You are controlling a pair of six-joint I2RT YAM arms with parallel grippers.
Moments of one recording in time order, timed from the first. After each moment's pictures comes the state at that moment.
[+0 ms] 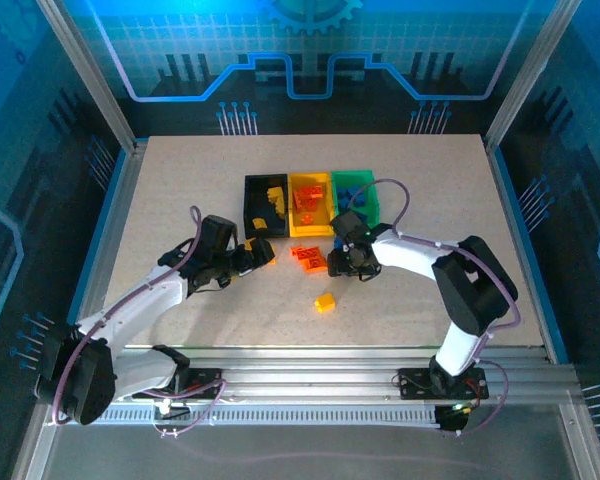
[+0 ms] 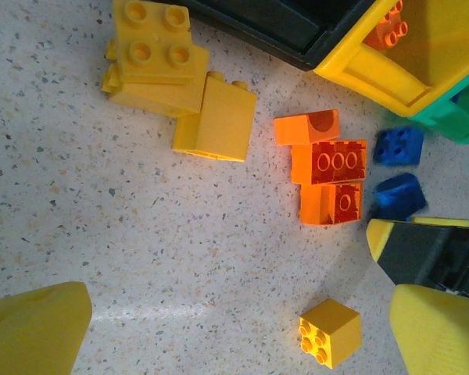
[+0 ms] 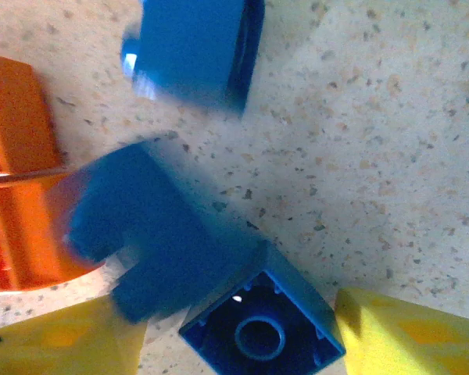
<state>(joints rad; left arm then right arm) -0.39 1.18 0.72 -0.45 0.20 -0.88 0.60 1.74 1.02 -0.55 0.05 0.53</state>
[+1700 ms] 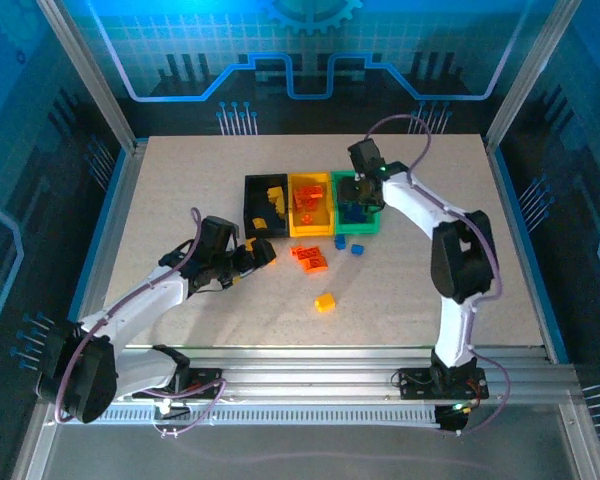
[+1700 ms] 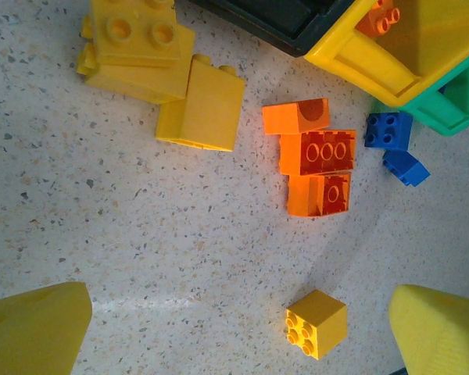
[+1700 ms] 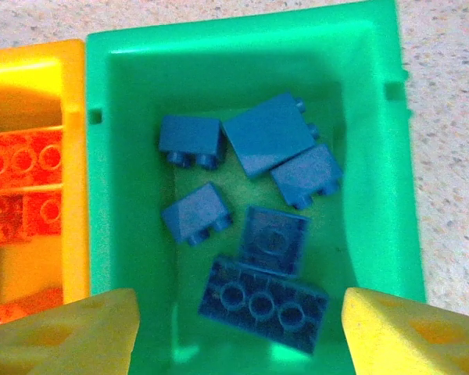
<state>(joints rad) -0.38 1.19 0.69 -0.40 0.26 -0.89 0.38 1.93 1.56 -0.65 0.11 0.41</state>
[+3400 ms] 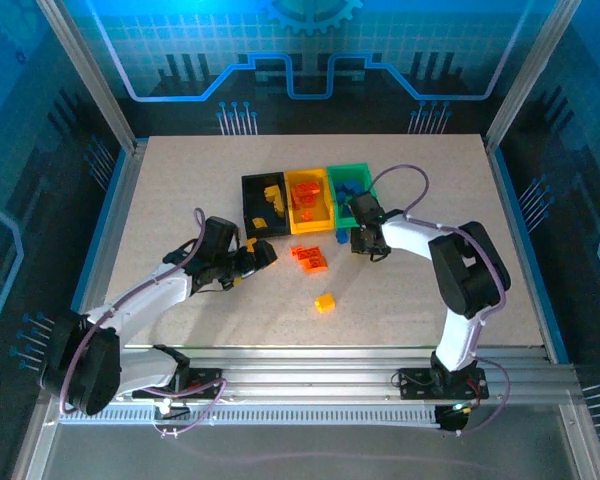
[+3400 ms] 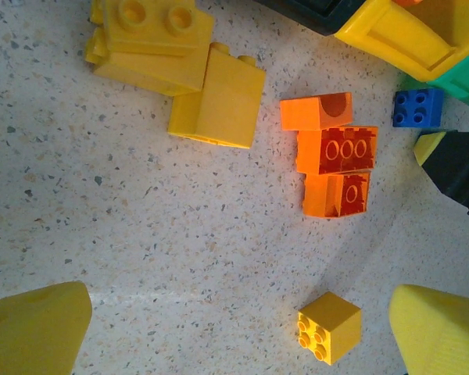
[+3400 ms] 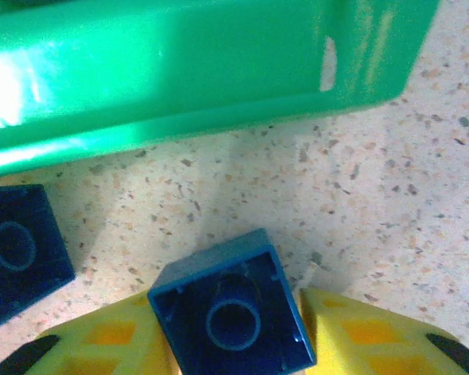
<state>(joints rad) -0.38 1.23 0.69 -0.39 0.26 -0.90 0.44 1.84 1.08 -0.44 0.19 0.49</state>
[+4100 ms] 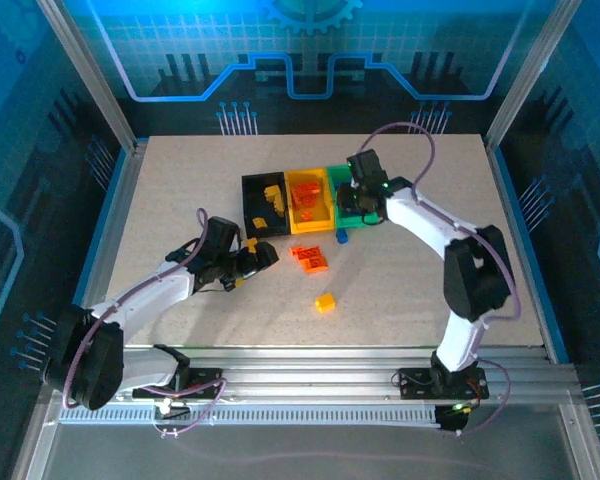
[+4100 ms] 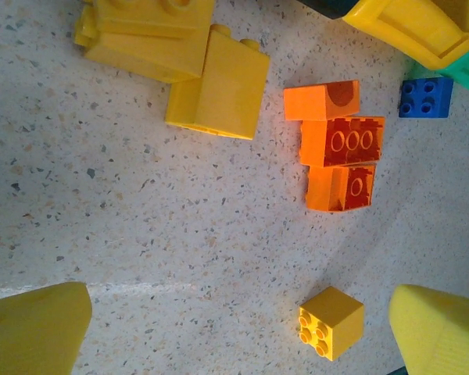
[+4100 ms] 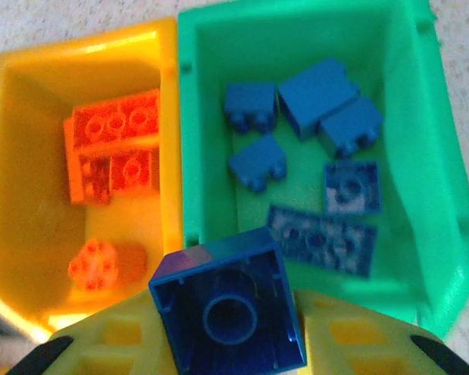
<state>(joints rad) -0.38 1.26 0.69 -0.39 0.29 -0.90 0.42 1.86 1.45 -0.49 0.08 0.43</state>
